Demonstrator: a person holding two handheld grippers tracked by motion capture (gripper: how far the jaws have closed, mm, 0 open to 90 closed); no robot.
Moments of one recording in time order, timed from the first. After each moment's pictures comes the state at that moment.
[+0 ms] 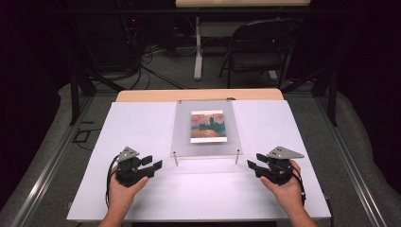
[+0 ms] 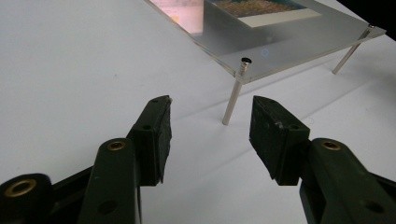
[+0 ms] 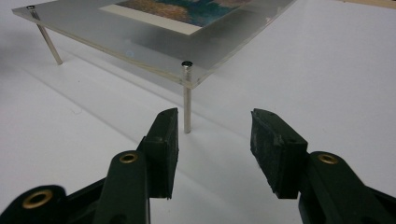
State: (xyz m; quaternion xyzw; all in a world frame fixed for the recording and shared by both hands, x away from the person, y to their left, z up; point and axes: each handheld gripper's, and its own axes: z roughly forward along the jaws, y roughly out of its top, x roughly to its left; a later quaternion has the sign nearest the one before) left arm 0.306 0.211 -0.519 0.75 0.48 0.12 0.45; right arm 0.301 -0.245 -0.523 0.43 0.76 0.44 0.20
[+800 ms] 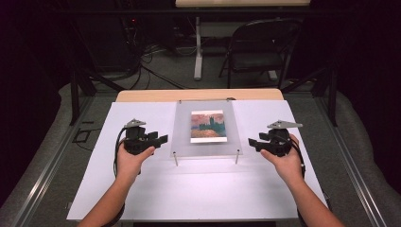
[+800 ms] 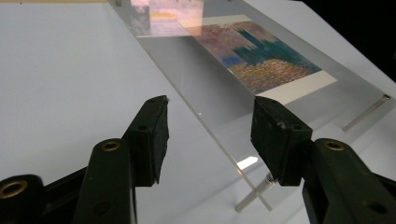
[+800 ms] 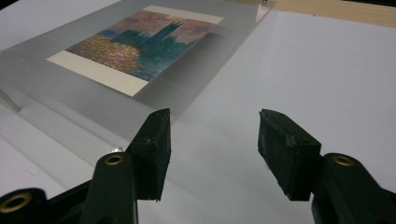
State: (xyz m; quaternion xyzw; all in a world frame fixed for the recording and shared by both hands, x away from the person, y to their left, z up) left arm 0.388 0.194 -0.485 0.75 0.49 0.10 0.44; right arm 0.371 -0.254 -0.492 0.47 0.75 0.42 0.18
